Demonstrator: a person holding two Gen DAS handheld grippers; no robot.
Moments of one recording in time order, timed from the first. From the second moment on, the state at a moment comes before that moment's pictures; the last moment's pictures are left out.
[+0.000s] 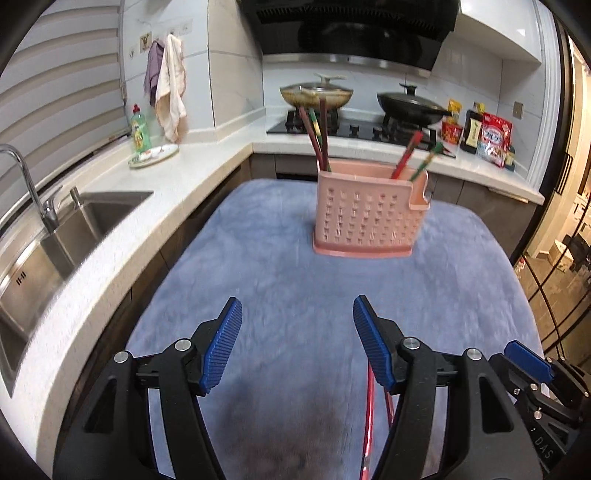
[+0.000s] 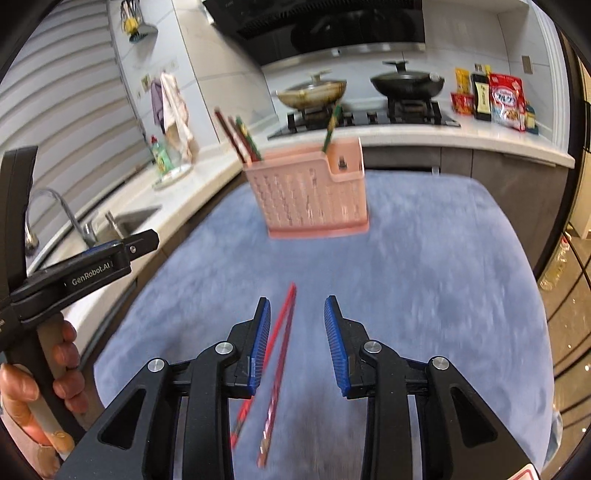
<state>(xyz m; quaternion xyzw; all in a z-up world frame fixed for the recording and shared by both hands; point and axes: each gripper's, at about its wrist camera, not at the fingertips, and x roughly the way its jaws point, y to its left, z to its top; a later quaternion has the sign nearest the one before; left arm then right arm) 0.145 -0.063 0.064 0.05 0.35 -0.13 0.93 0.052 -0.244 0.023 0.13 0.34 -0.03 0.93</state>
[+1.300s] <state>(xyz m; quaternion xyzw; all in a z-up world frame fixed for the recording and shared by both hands) 0.091 -0.039 -0.037 0.08 0.45 -0.14 0.88 0.013 -0.196 -0.088 0.11 0.44 -0.02 0.89</state>
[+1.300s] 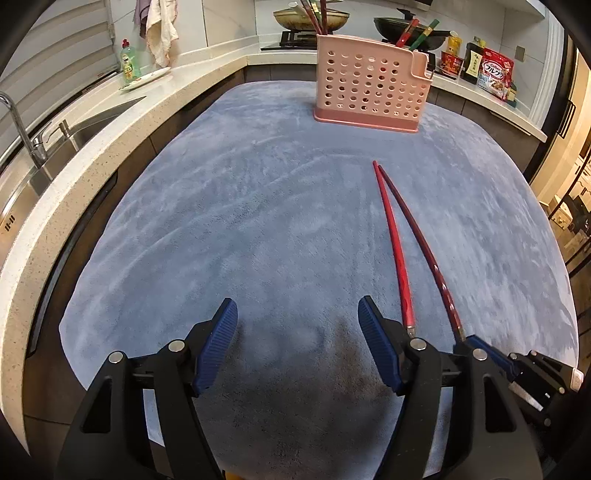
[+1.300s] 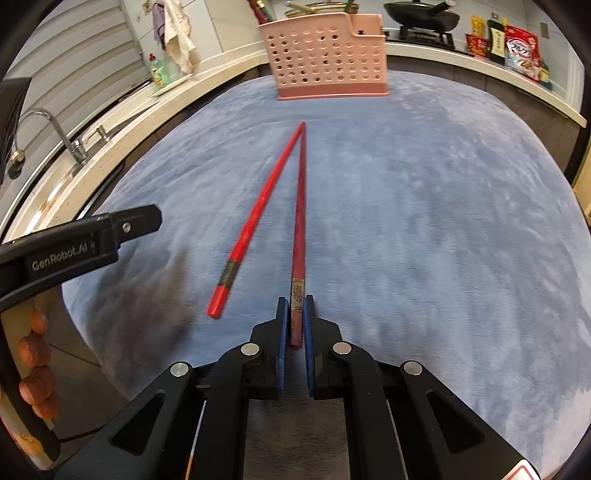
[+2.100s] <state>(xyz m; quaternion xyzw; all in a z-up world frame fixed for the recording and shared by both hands) 0.076 -0.084 -0.069 0.10 0.49 -0.18 0.85 -0.004 -0.242 -0.093 0.16 0.44 -0.06 0.88</state>
